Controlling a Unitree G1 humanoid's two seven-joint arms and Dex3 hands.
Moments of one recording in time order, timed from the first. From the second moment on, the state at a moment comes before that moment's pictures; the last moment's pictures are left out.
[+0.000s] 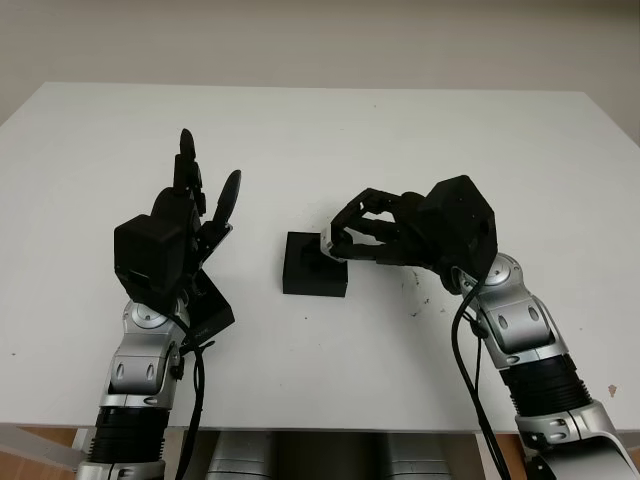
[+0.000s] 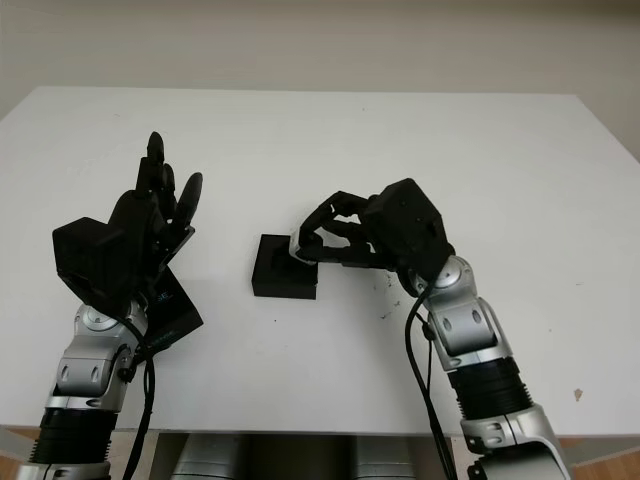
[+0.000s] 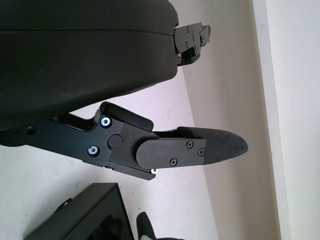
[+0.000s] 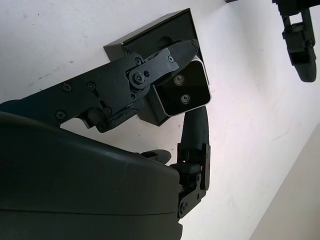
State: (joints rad) left arm -0.31 0.16 0.10 0.06 0.01 0.10 -0.01; right arm -0.51 -0.31 0.11 0.13 -0.08 0.46 0.38
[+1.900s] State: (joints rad) left arm -0.30 0.13 0.08 0.05 0.04 0.12 0.04; right arm -0.55 -0.32 0.28 0.19 -0.35 0.30 0.35
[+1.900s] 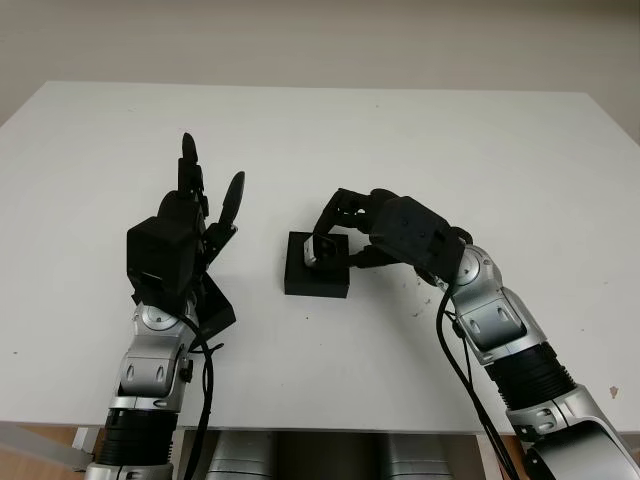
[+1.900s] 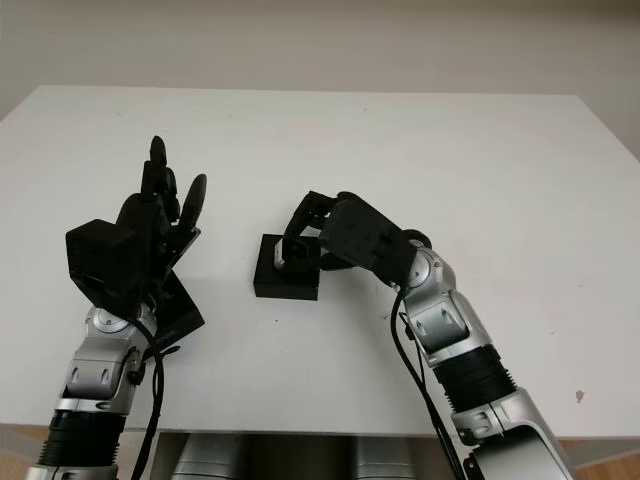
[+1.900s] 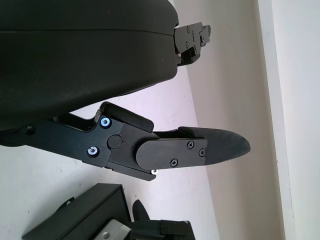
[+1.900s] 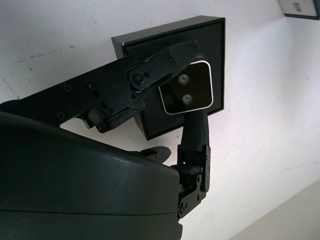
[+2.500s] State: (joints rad) left arm -0.30 0.11 0.08 0.04 0.04 0.11 0.06; right arm -0.57 -0.33 0.36 0.16 -0.51 0.33 0.35
